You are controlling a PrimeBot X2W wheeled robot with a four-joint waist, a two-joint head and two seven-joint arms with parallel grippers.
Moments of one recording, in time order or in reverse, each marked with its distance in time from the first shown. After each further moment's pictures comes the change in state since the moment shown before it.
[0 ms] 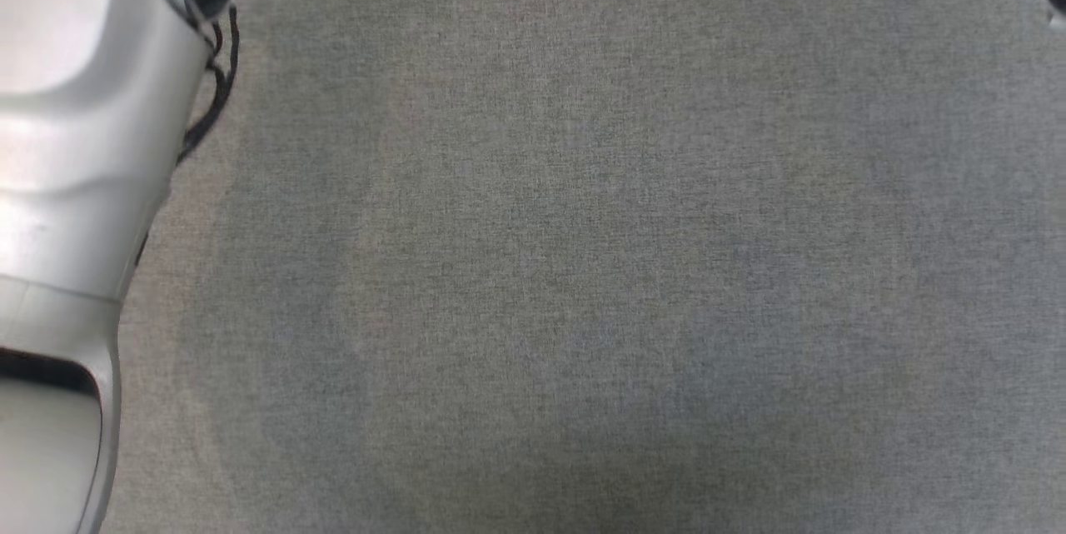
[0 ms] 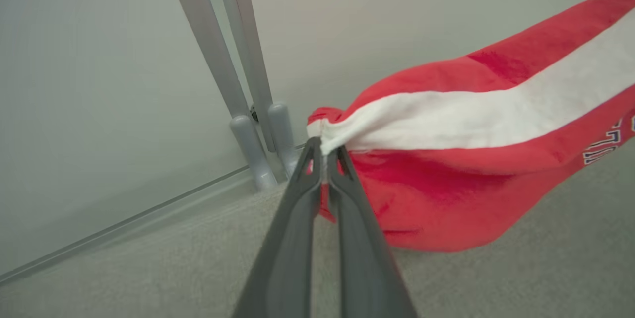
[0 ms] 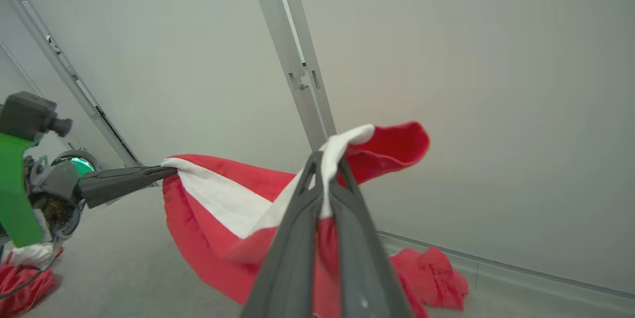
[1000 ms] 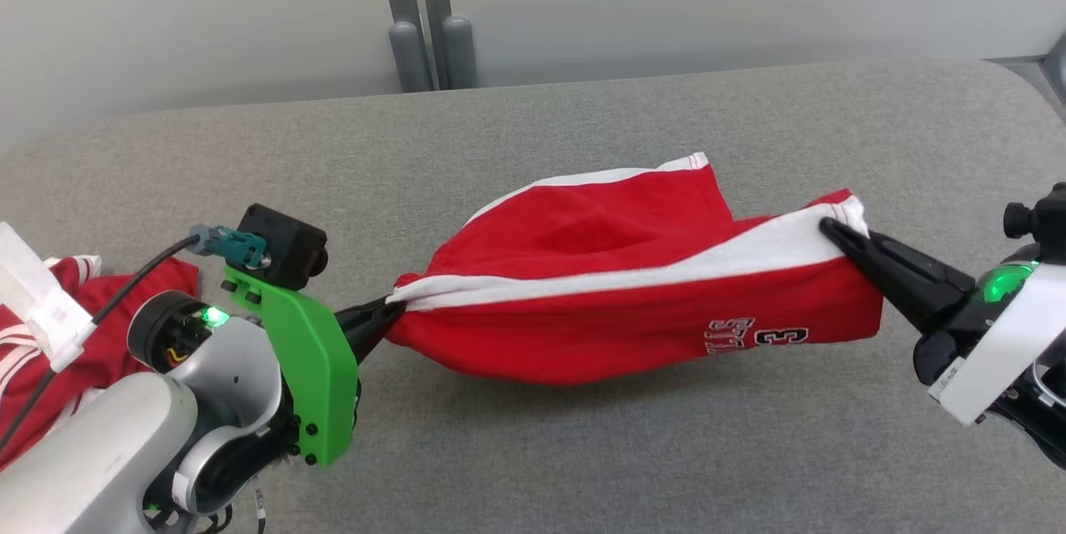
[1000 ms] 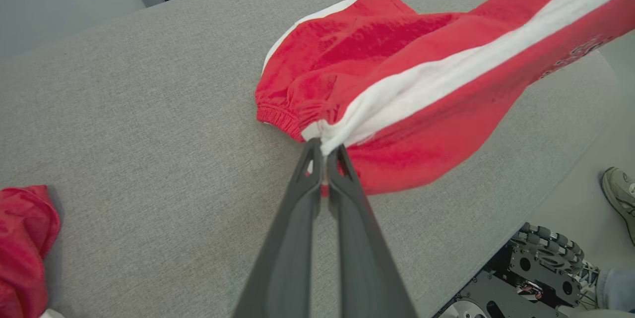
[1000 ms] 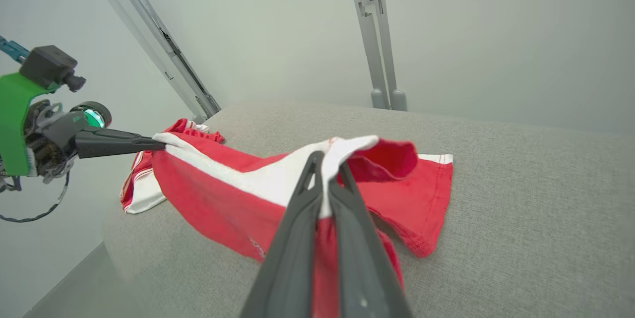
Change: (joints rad) left arm 0.834 0.484 -0.173 -0.938 -0.364 0.262 0.440; right arm 0.763 -0.377 0.114 -0.509 0.158 0.000 -0.006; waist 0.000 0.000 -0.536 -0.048
